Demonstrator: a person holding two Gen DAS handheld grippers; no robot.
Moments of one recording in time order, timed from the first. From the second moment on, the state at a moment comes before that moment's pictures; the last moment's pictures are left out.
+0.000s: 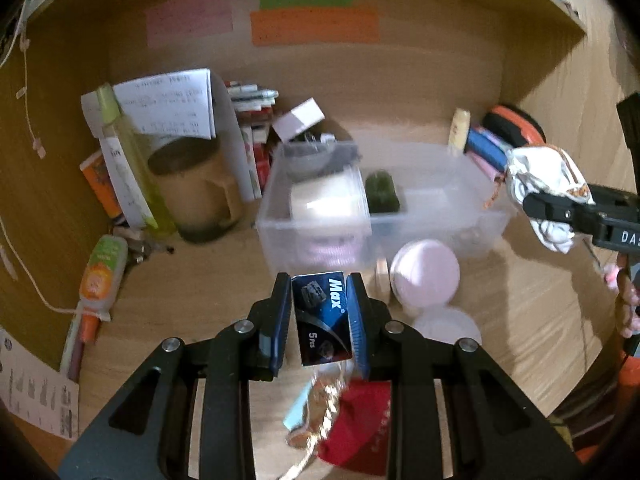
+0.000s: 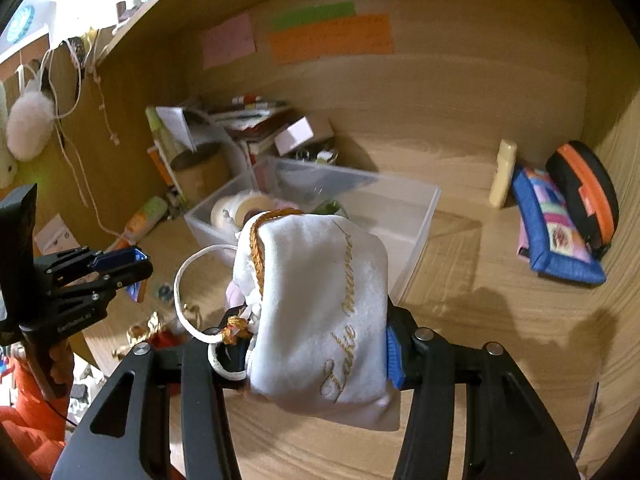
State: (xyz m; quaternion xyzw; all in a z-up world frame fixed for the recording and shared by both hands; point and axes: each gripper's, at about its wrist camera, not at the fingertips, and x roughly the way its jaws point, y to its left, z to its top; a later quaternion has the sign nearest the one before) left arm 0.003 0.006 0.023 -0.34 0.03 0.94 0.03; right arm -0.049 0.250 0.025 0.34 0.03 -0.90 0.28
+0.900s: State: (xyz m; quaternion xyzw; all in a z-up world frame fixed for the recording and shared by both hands) left arm -0.118 -0.014 0.066 -0.32 0.01 0.95 0.06; right arm -0.150 0.202 0.022 0.37 0.05 -0.89 0.27
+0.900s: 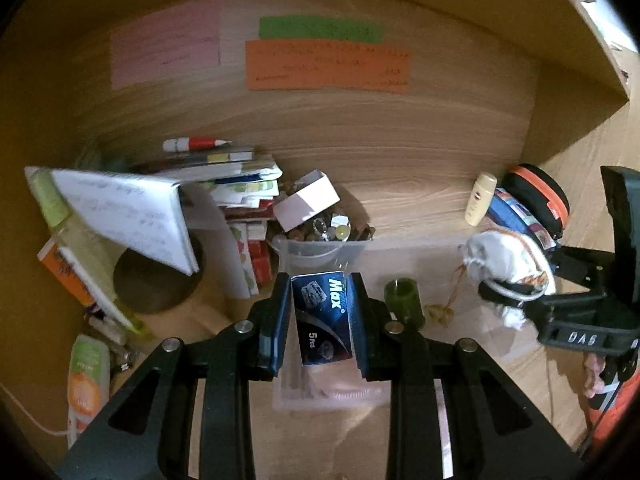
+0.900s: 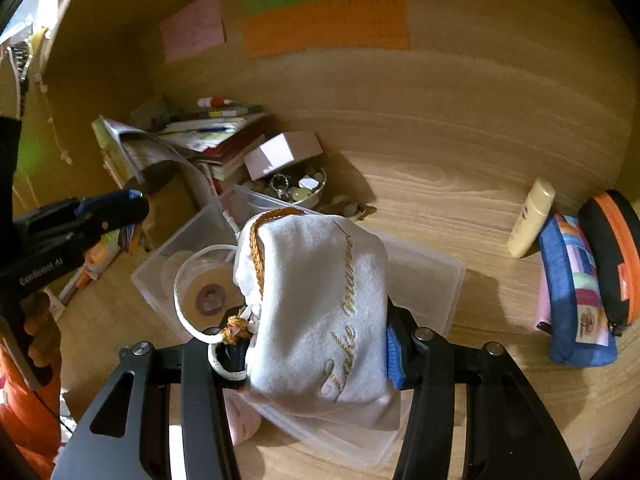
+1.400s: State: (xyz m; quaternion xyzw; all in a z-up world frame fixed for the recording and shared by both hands) left arm -0.167 -0.009 0.027 -0.37 0.00 0.92 0.07; right arm -0.178 0.192 -0.023 0.43 0.08 -0.87 0.24
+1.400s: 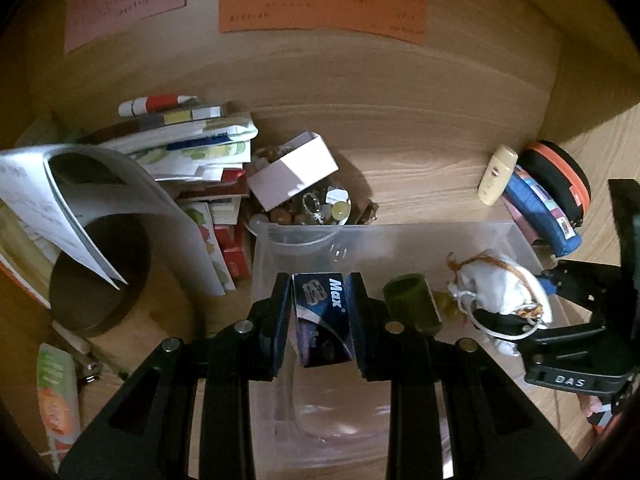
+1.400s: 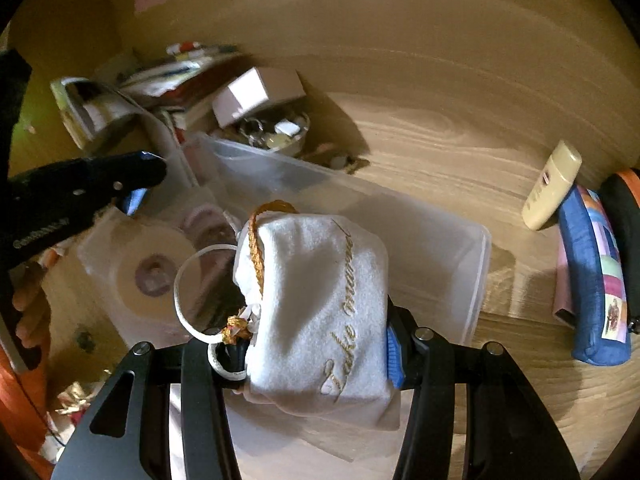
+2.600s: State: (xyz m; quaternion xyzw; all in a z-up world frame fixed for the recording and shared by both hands) left arm -0.130 0.006 0.048 -0.33 0.06 0.94 0.07; right arm -0.142 0.195 -0.003 0.39 0.16 -0.89 0.16
